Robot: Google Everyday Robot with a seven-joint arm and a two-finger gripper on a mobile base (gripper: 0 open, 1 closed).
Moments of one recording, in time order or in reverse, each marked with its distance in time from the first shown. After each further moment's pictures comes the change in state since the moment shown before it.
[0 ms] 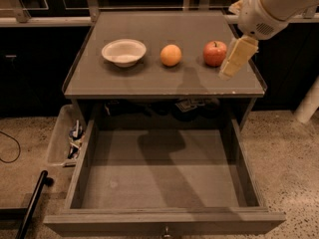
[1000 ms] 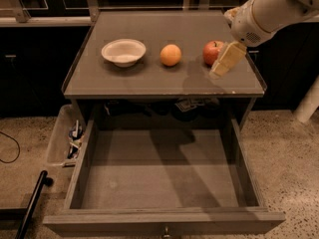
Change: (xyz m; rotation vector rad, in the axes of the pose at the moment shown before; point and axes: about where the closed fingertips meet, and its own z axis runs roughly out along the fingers) arm 0.007 -0.024 0.043 0.035 -0.096 0.054
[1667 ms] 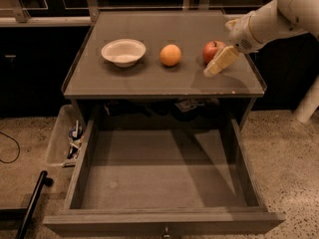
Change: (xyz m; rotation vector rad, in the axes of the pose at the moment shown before) arm 0.033 -0.033 0.059 0.003 -0.095 0.175
